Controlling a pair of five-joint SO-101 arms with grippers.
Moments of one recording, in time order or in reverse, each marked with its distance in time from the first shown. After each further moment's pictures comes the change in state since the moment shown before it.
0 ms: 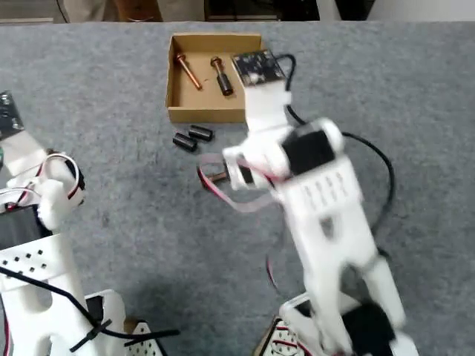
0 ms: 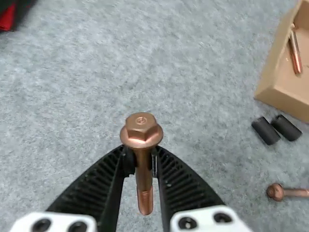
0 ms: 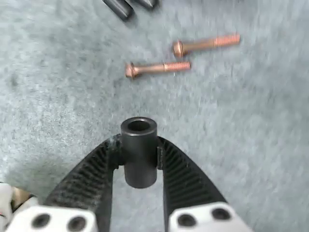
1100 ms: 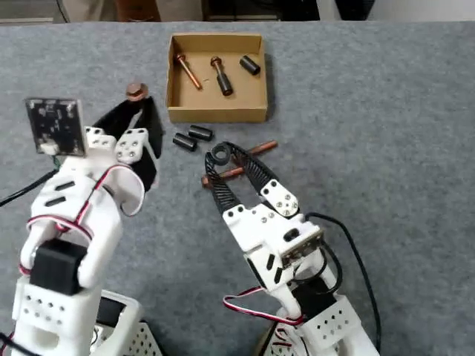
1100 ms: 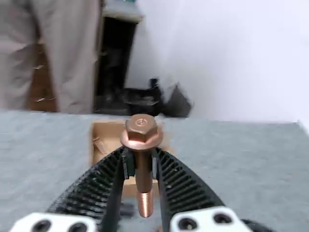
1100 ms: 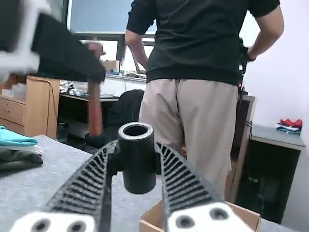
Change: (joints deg) left arm 33.6 -12.4 0.0 -26.7 4.3; right arm -7.3 -71.8 91.3 -99.3 12.8
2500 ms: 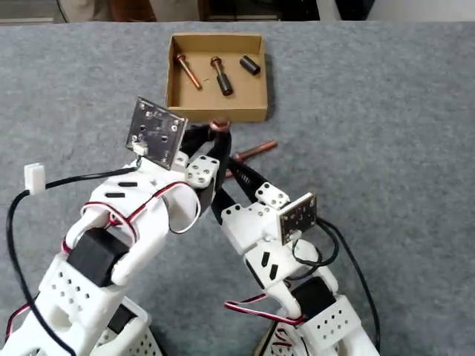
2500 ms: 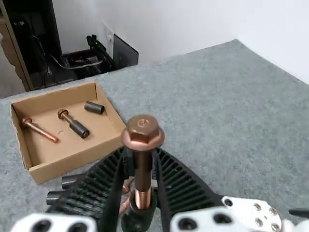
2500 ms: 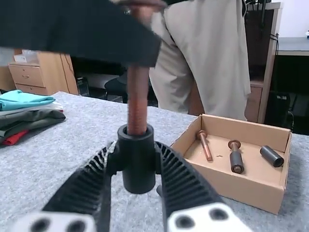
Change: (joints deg) left arm 17.8 6.2 0.3 4.0 -7.4; right arm -0.1 -0.1 0.0 15.7 -11.8
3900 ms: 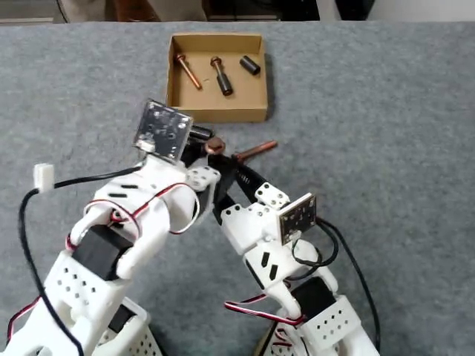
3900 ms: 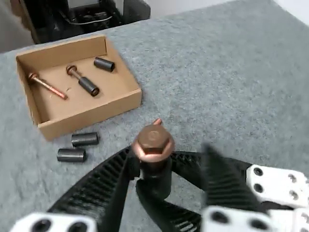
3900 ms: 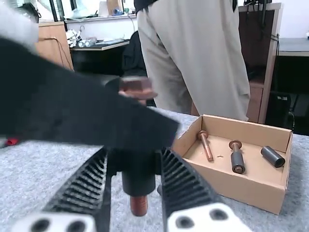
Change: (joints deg) left arm -3.0 0.0 3.3 6.1 0.9; right arm 0.0 0.1 0.0 0.8 0.0
